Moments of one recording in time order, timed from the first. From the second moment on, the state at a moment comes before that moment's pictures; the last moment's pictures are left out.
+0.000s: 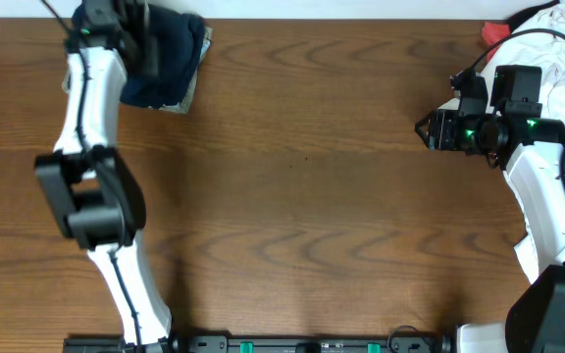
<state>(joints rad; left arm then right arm) 0.13 2.25 2.00 -0.79 0.02 0.14 -0.09 1.60 1.23 -0.68 -0.40 0.02</state>
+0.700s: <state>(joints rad) 0.15 2.30 1.98 -0.72 0.07 0.14 -0.09 1.60 1.23 -0.68 -0.40 0.02</state>
